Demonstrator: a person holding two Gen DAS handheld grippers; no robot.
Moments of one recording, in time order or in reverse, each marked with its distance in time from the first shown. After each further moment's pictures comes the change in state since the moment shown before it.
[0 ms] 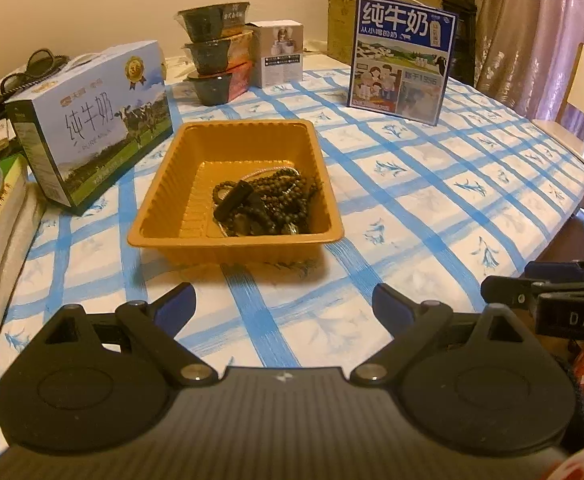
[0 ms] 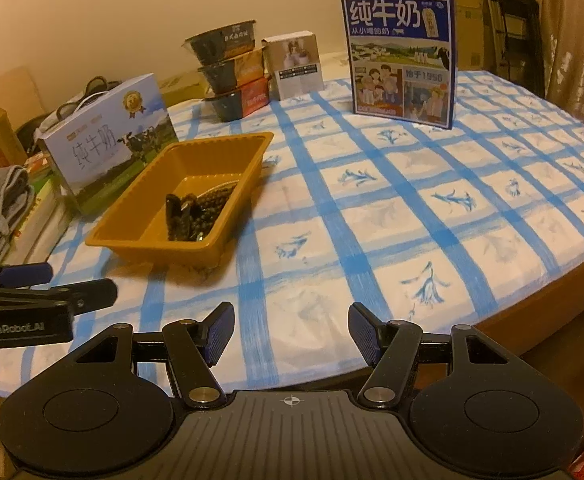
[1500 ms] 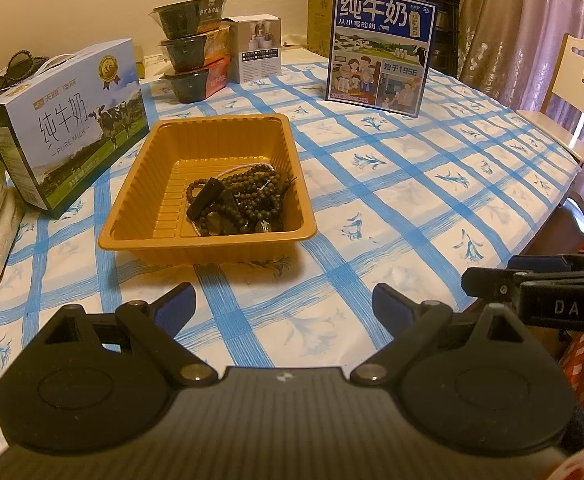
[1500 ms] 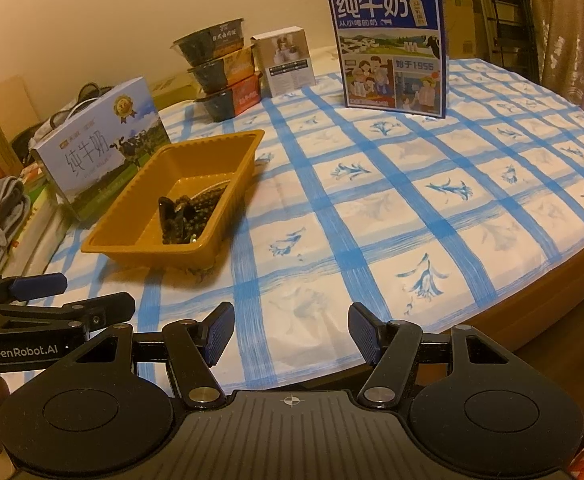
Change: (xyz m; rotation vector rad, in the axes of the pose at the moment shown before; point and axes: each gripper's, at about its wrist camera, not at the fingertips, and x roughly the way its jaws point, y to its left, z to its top) left arm 0.009 -0.013 0.002 0.027 0.014 -0.039; right arm 0.004 -0.007 0.002 0.047 0.010 -0.001
